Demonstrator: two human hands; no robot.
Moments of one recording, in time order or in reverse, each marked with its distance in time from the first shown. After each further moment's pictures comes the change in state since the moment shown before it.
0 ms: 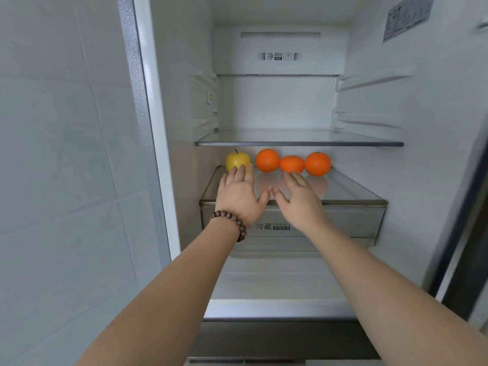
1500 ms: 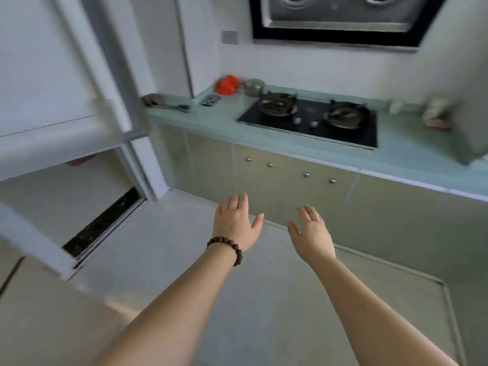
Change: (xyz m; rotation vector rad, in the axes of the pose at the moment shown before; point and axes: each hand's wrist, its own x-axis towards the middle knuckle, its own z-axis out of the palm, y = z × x) left_hand -0.698 0.319 -0.173 -0.723 -0.766 1.432; right_hand -0.873 -0.242 -0.284 -0.656 0.576 1.781
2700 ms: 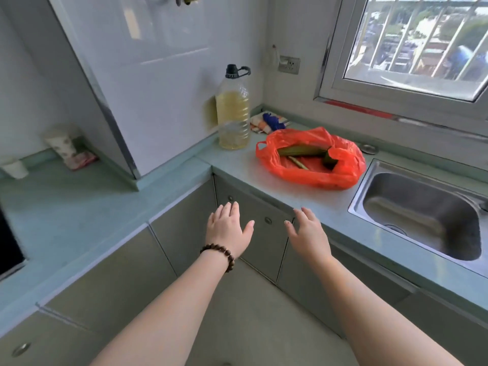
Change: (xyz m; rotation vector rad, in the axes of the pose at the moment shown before) left_hand 0.102 0.673 0.250 -0.161 -0.429 1.171; right_hand -0.050 0.511 -0.305 0.001 0.692 1.134
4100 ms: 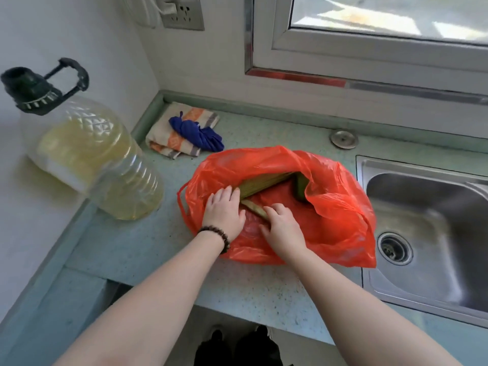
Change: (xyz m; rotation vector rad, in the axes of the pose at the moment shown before) left_hand 0.473 0.114 0.161 0.112 -0.274 0.467; right_hand 0.405 0.097 0.054 -0.129 -0.029 0.219
